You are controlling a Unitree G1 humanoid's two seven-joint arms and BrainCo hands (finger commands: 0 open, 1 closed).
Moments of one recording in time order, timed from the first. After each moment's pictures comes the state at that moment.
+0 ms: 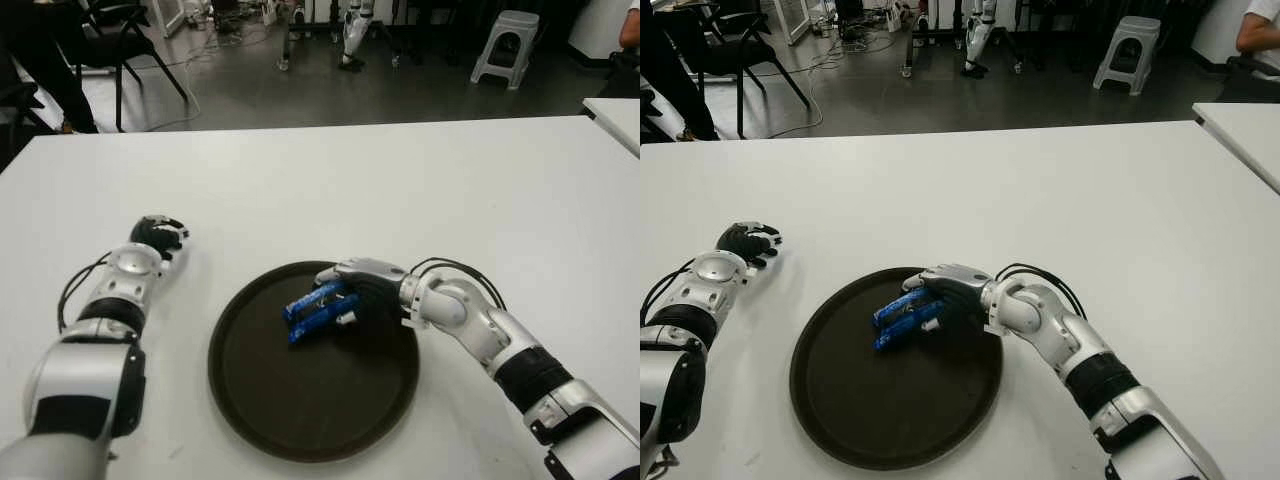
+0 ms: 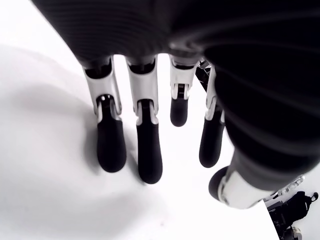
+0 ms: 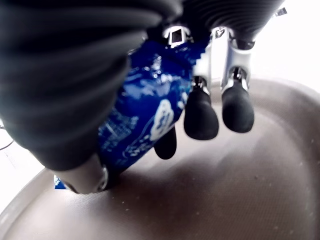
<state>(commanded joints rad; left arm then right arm) -0.76 0.32 0.03 1.32 0.18 0.00 0.05 -0.46 -0.29 0.50 0.48 -0.50 -0.47 0.39</state>
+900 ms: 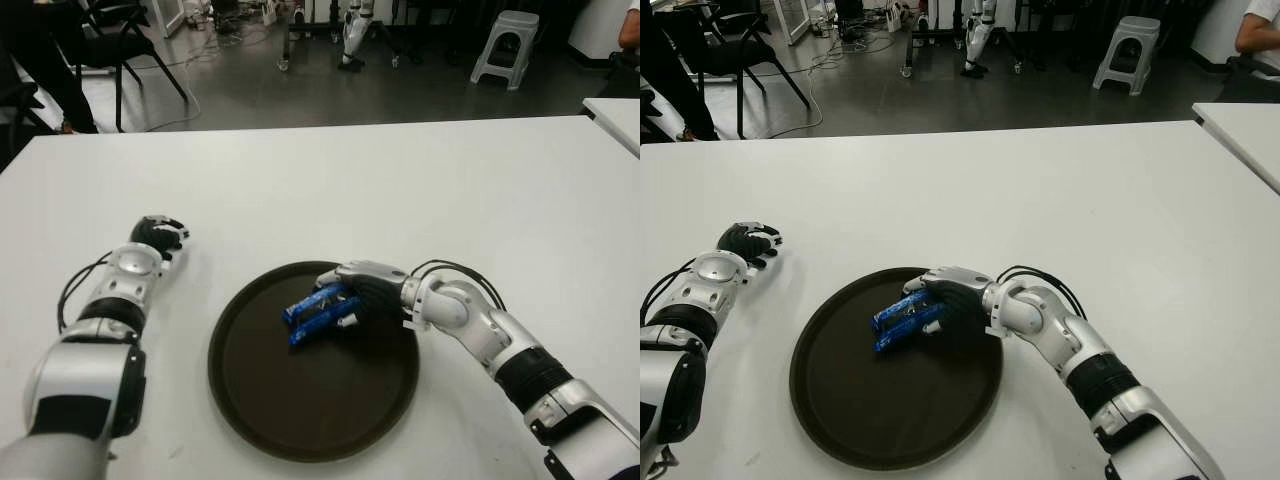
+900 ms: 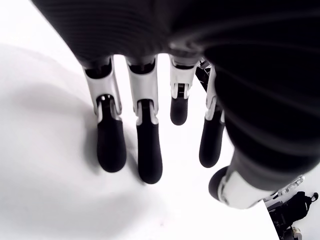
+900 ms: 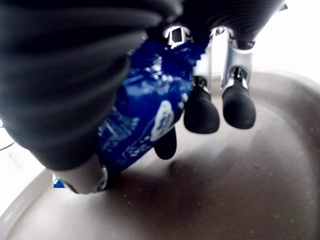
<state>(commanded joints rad) -0.77 0.33 0.02 1.32 0.18 0.02 0.05 -0.47 -0.28 0.51 0.52 -0.50 -0.51 0.39</state>
